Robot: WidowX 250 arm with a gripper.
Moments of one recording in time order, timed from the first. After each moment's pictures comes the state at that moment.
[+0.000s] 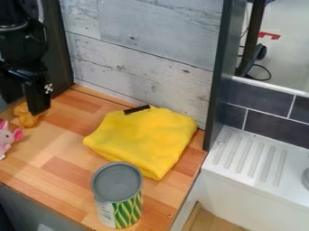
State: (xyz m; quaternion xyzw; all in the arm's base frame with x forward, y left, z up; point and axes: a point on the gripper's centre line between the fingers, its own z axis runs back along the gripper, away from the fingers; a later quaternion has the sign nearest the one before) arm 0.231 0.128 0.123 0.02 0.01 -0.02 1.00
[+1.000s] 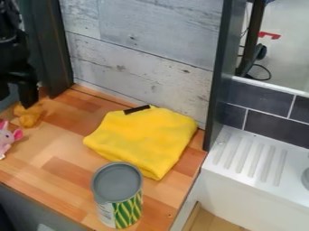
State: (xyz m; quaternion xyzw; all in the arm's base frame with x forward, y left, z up) arm 0.265 0.207 0.084 0.05 -0.01 0.10 0.99
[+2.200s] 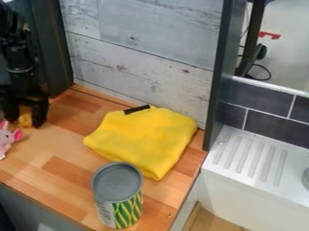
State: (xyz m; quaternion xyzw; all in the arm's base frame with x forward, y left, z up) arm 0.294 0.242 0.013 0.05 0.05 0.15 0.99
